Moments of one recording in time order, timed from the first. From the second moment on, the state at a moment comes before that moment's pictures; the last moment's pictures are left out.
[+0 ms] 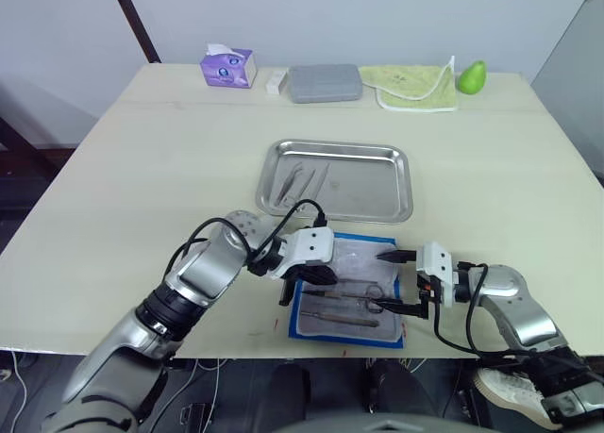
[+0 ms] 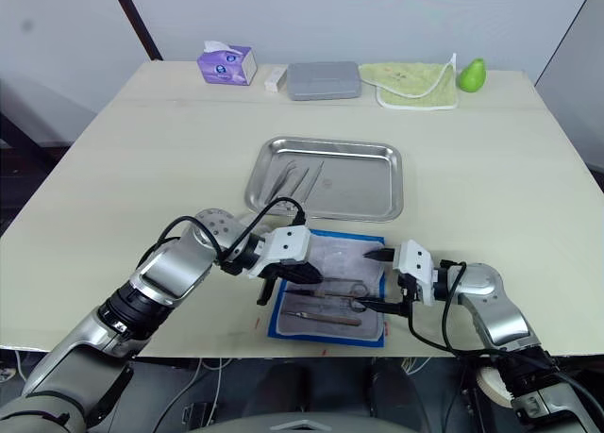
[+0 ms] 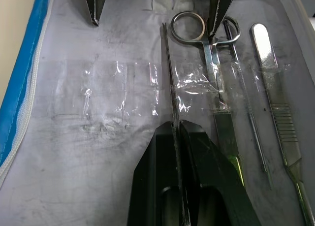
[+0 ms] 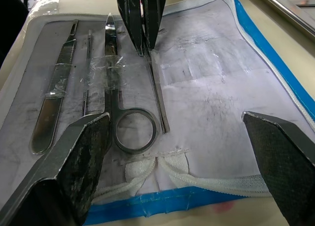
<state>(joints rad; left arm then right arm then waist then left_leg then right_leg) -0.57 0.68 -0.51 -0.15 -0.04 0.53 -1.29 -0.16 -0.53 0.25 0.06 0.24 0.02 1.12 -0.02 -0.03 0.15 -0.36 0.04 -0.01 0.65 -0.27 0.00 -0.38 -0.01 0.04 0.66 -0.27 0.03</state>
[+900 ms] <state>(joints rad) -0.66 0.79 -0.59 -0.25 0.00 0.69 -1.33 -0.18 -0.51 0.28 0.08 0.23 0.00 1.11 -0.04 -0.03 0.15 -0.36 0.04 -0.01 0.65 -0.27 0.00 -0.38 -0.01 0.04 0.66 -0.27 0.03</state>
